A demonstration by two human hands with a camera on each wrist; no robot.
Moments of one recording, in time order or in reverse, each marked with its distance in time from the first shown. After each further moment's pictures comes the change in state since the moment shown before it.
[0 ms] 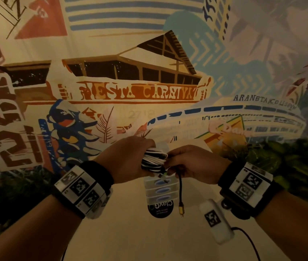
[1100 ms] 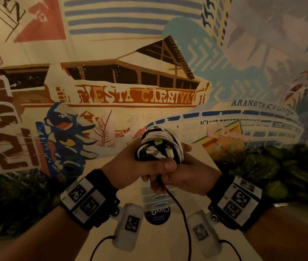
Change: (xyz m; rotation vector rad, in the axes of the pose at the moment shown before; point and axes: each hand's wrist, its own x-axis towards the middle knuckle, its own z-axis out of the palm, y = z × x) left_hand 0.010 0.039 -0.008 -1.226 0.121 0.147; right_hand -0.013 -0.011 0.016 0.267 -0.404 -0.418
